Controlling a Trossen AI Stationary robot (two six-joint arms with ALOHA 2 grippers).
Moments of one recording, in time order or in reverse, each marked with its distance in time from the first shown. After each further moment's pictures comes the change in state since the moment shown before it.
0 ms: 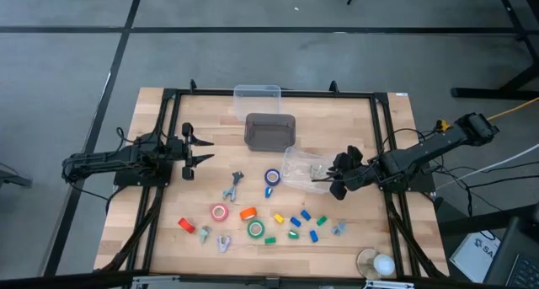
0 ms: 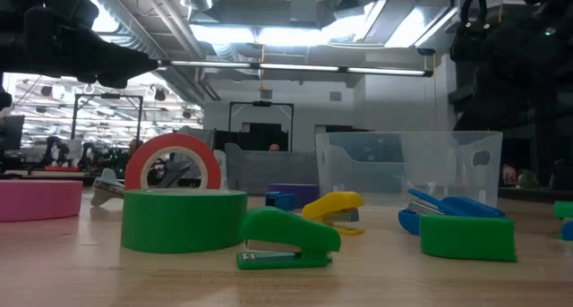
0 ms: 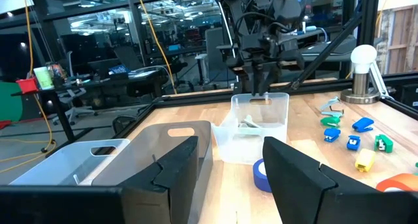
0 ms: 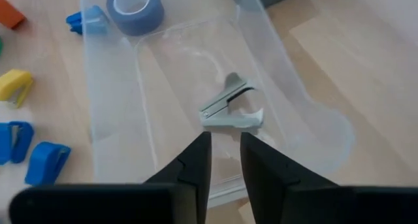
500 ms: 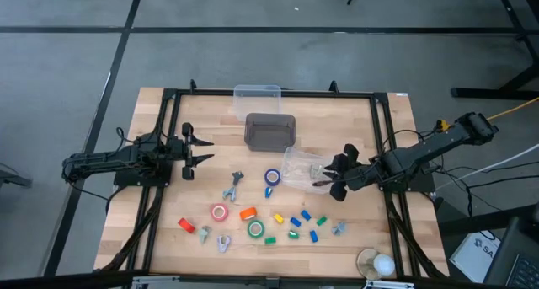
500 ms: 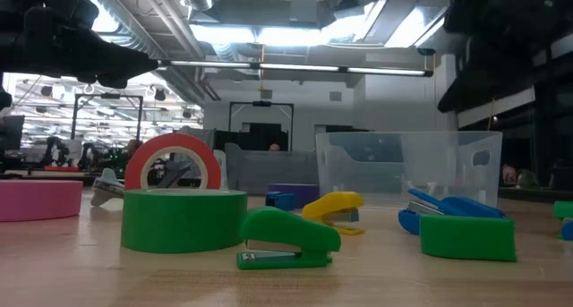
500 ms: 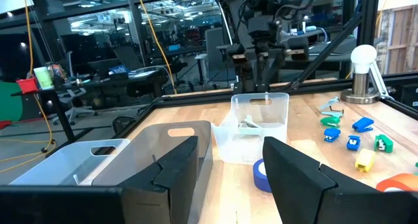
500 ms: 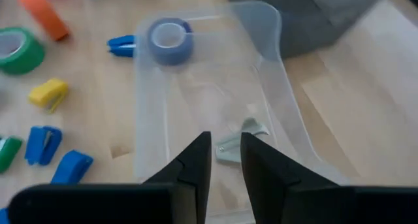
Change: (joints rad) left arm 0.000 0.000 0.000 0.000 0.000 0.000; right arm 0.026 0.000 0.089 0.005 0.044 -0.203
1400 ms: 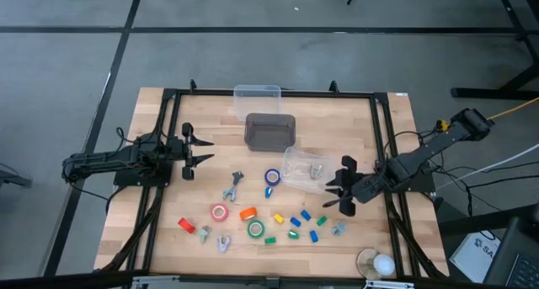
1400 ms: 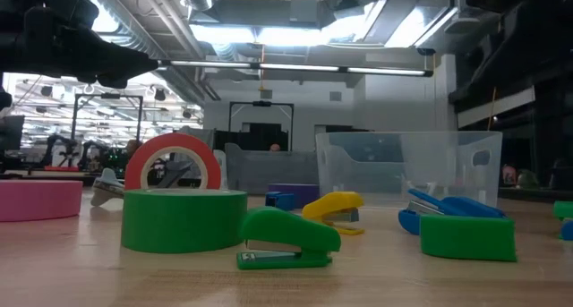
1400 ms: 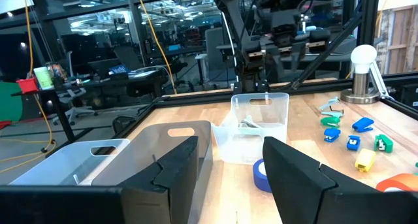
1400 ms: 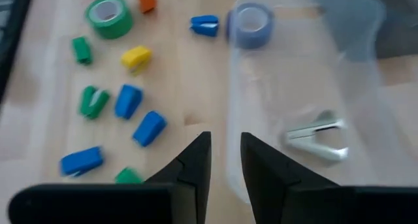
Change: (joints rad) left arm 0.000 0.000 0.000 0.000 0.000 0.000; right arm 0.153 0.000 0.014 0.017 -0.100 0.002
